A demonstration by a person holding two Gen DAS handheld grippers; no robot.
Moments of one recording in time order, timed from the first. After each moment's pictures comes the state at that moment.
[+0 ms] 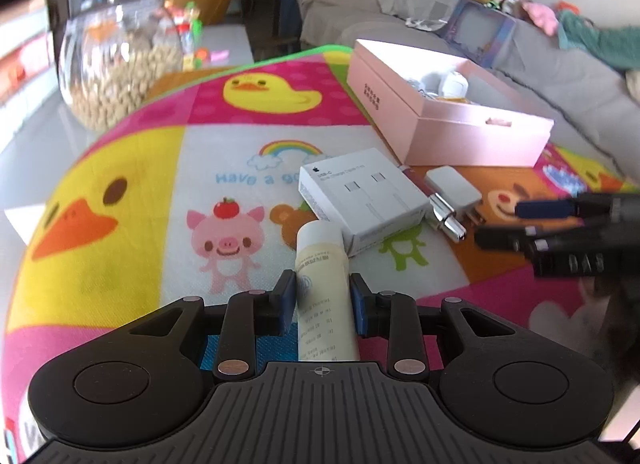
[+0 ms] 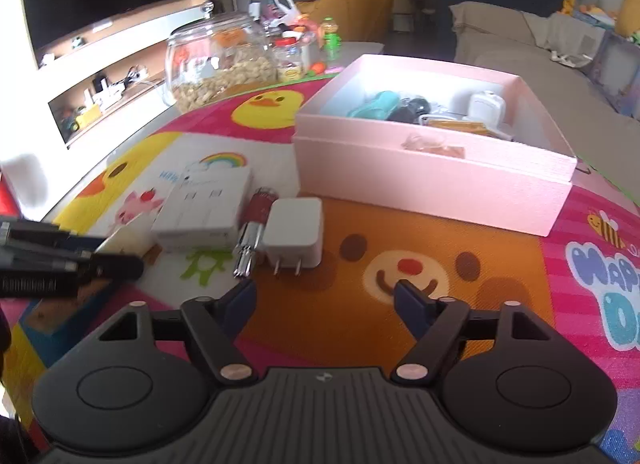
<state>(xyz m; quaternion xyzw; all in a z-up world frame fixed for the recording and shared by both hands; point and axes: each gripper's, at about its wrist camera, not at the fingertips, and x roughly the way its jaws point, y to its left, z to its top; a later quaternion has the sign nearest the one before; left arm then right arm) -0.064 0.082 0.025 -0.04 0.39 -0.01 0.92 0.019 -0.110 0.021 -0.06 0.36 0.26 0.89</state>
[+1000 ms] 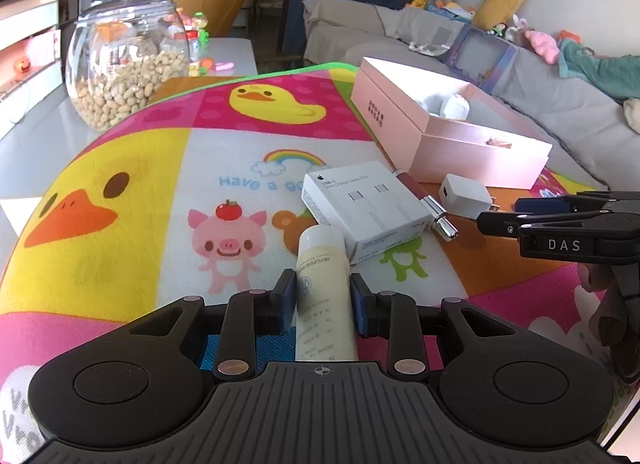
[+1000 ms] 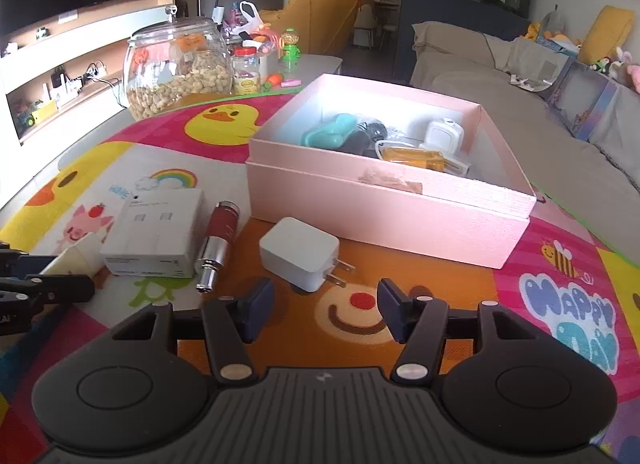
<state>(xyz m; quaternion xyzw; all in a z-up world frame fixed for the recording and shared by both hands) -0.069 0.094 0.018 -0.08 0.36 -0.01 0.93 0.022 -0.101 0.027 -0.09 0.34 0.21 0.91</state>
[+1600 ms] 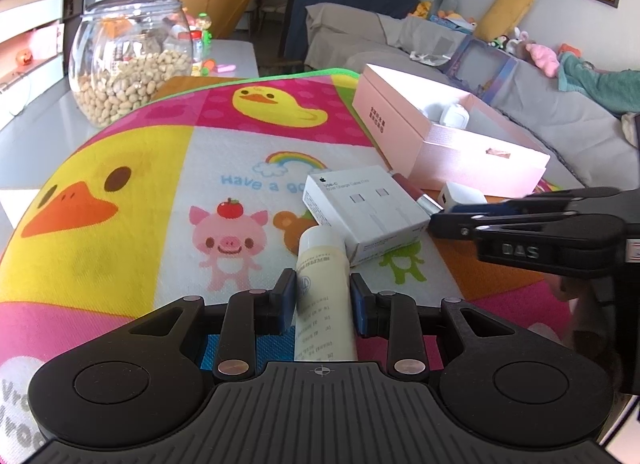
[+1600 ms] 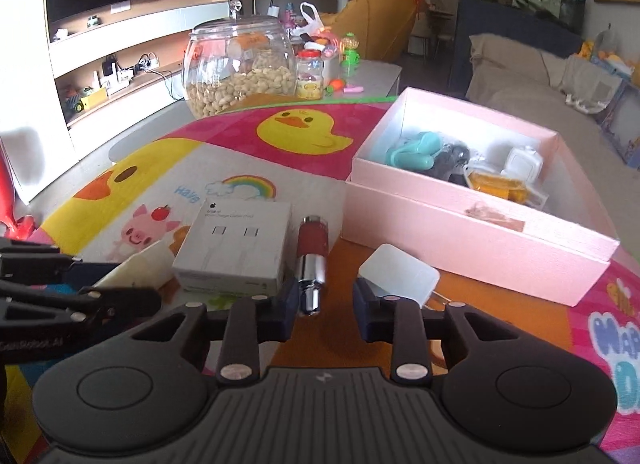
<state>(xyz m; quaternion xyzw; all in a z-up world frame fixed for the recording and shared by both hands) -0.073 0.099 0.018 -0.10 0.35 -0.01 0.93 0.029 -0.058 0.024 -0.10 0.35 0.28 0.89</state>
